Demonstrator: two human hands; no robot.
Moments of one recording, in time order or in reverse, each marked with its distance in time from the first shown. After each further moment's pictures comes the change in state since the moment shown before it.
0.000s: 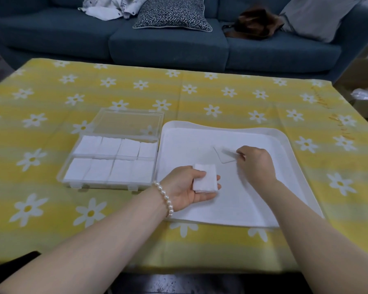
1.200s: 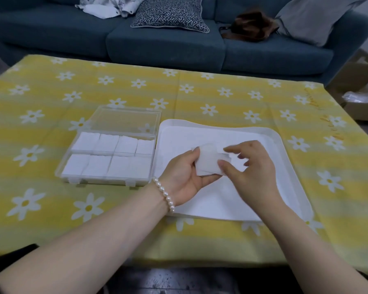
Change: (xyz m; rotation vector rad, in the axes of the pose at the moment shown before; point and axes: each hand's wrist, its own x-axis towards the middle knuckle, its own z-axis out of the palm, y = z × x) left_hand -0.012 0.003 0.015 -0.247 -0.110 0.196; right_hand -0.076 -0.062 -0.072 0.536 0.155 -0.089
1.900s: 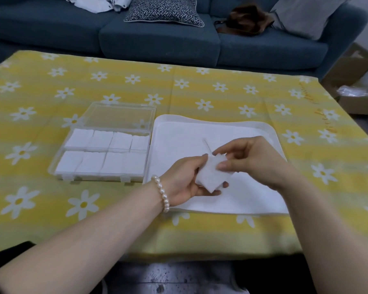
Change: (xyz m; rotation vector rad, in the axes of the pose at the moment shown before) left_hand -0.004 -0.011 0.000 0.350 -0.093 -0.137; right_hand 0.025 -0.009 -0.040 0.353 -0.571 0.256
